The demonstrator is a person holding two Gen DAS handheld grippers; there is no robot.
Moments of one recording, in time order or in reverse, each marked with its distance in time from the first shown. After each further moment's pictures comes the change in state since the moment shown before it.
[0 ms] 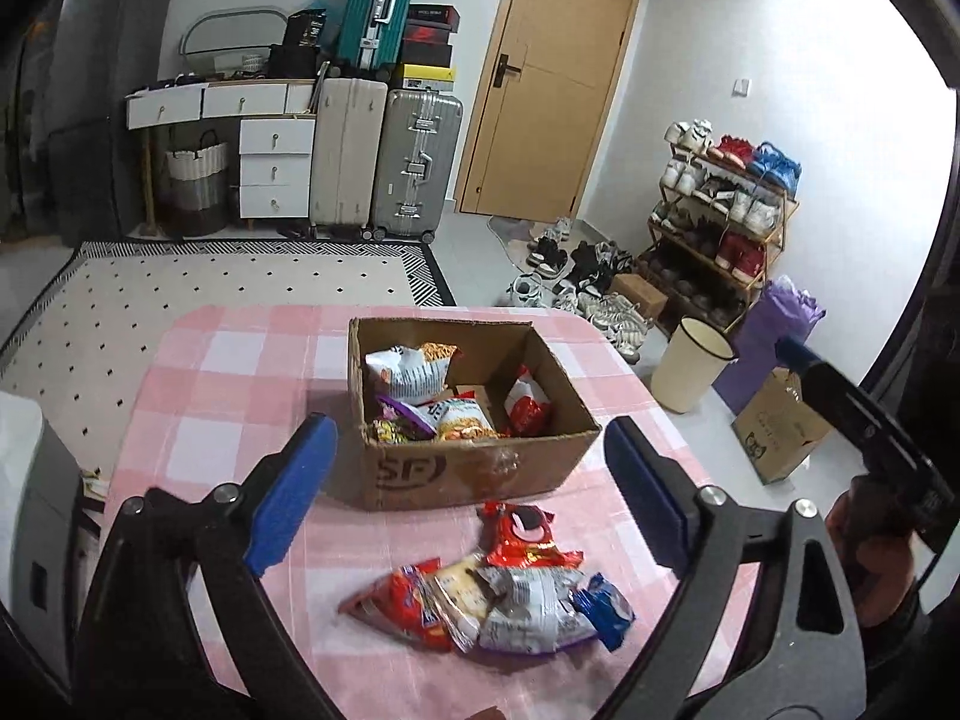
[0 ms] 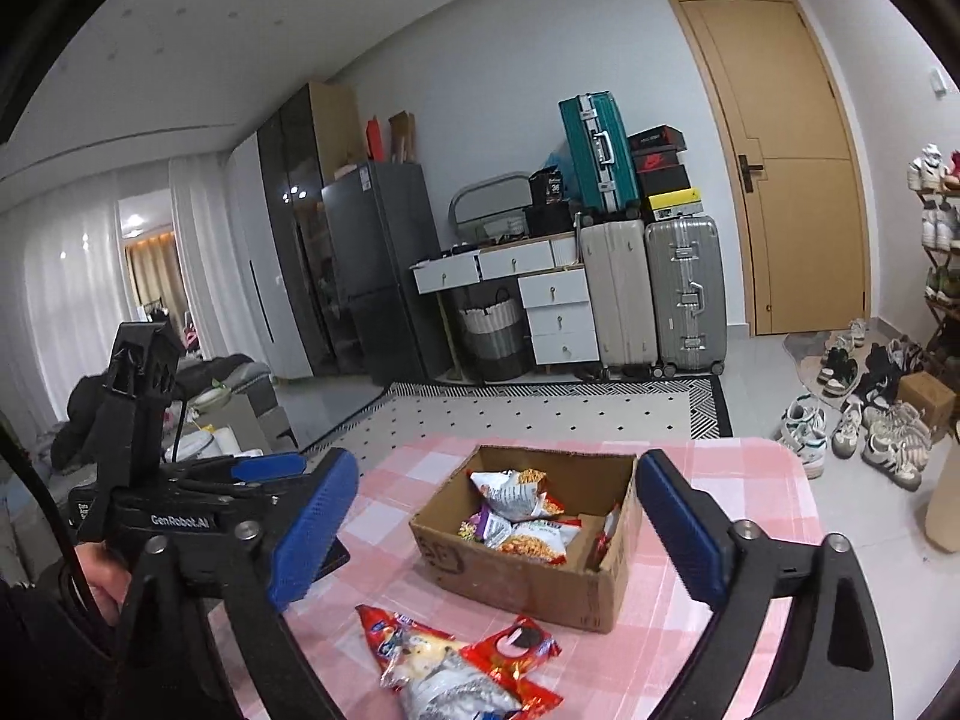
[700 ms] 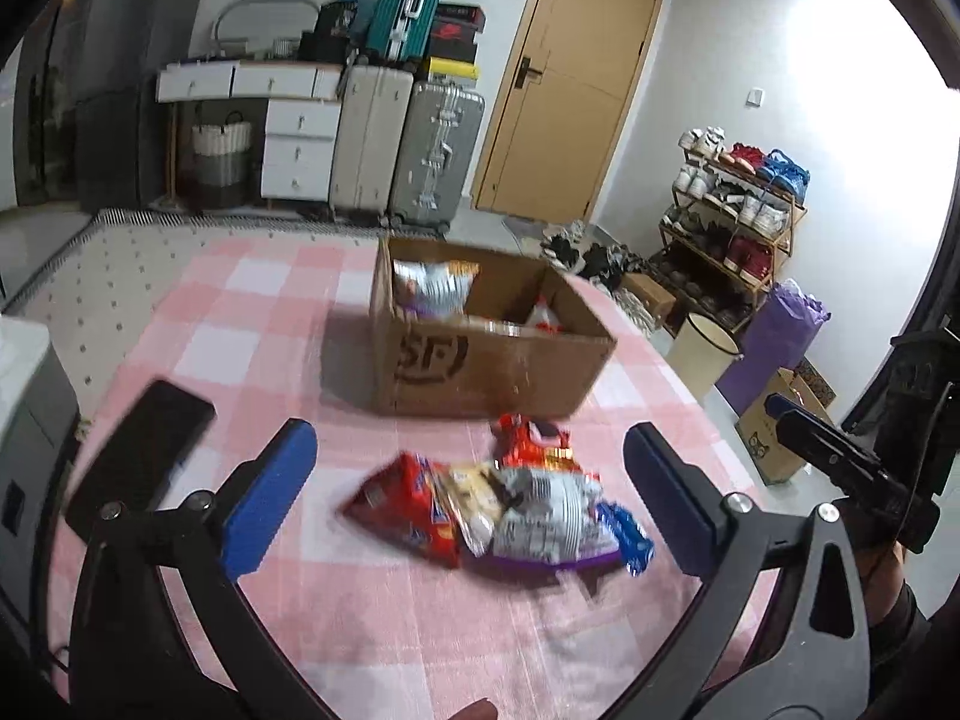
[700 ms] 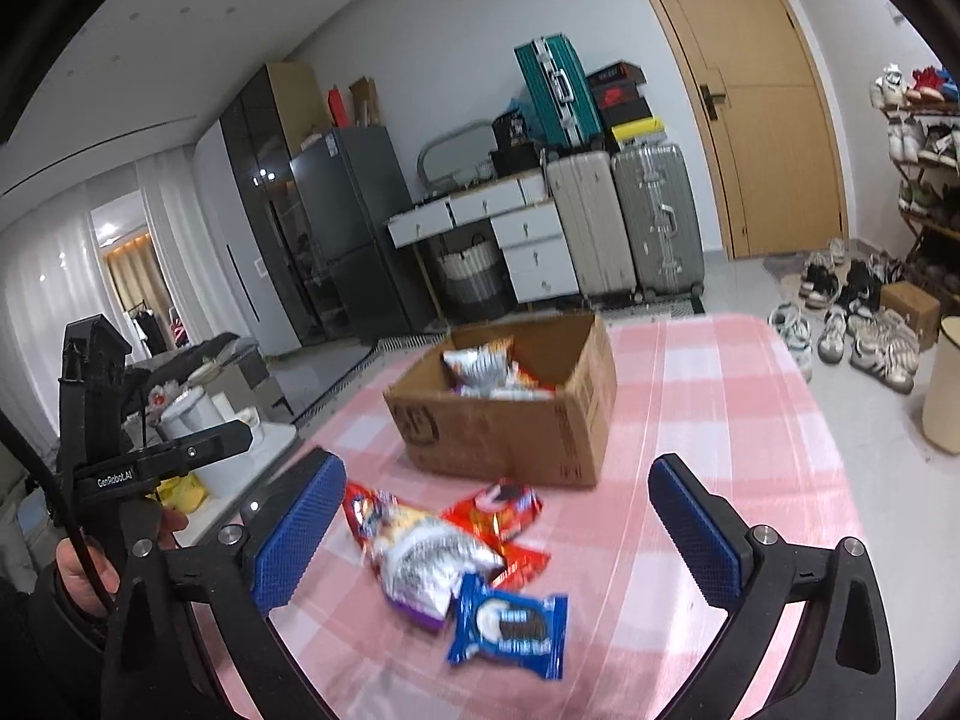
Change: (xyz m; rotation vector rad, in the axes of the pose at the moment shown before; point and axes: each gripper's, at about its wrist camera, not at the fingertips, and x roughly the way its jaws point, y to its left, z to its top) left arm -0.021 0.011 -0.102 -0.058 0.000 0.021; right arm -0.028 -0.026 -0.093 0.105 0.137 -0.036
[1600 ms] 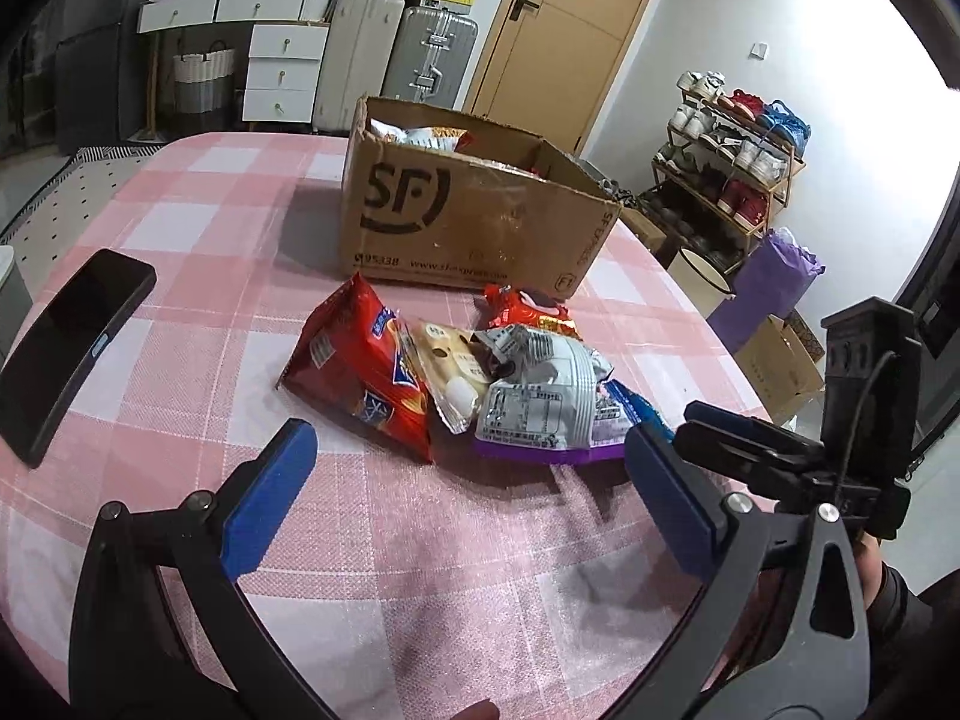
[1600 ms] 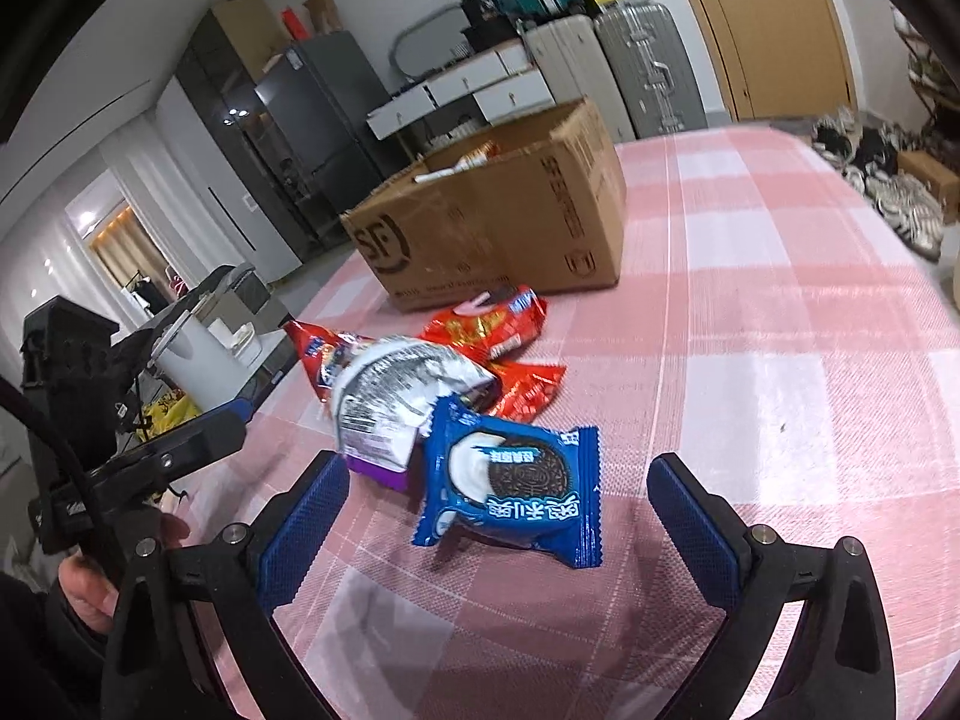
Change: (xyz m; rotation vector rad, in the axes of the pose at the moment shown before) left arm 0.059 -0.002 -0.072 -0.025 0.160 -0.041; right arm 0.080 -0.018 -0.085 0.136 0.296 0.042
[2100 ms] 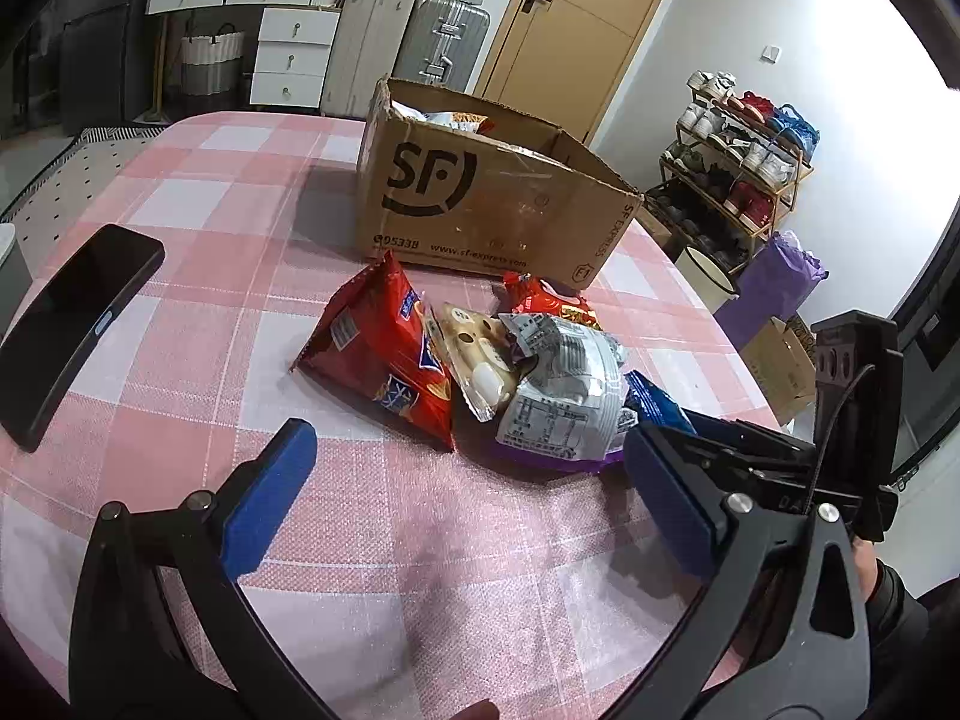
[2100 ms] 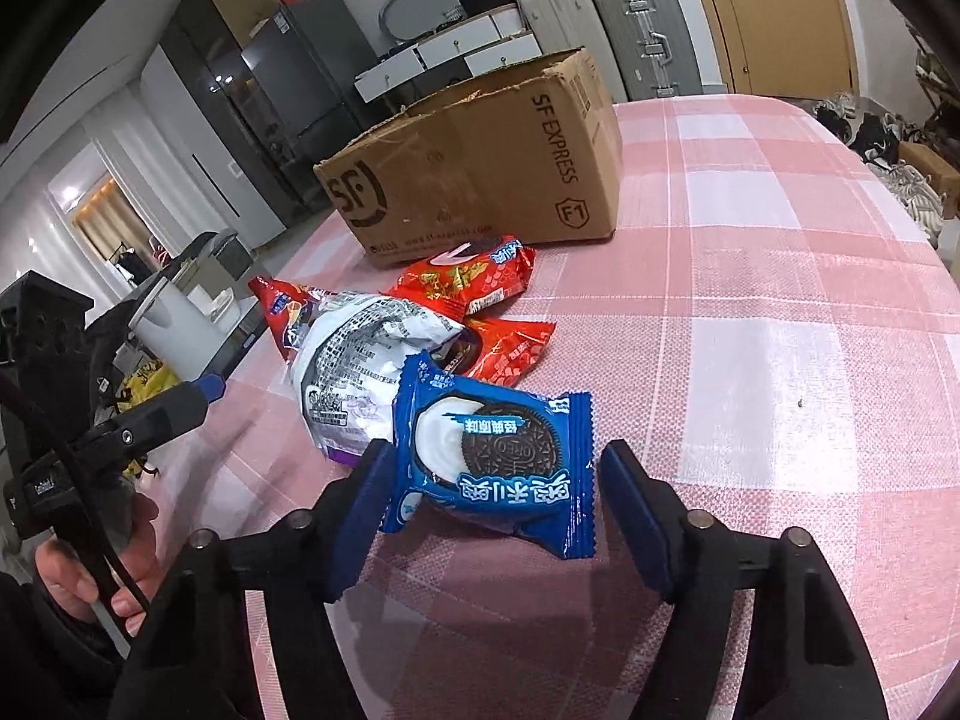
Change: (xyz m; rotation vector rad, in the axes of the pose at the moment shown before) left arm 0.008 0.015 -0.004 -0.036 0.022 -0.001; right arm 0.026 -0.003 -0.005 -0.025 0.084 -0.044
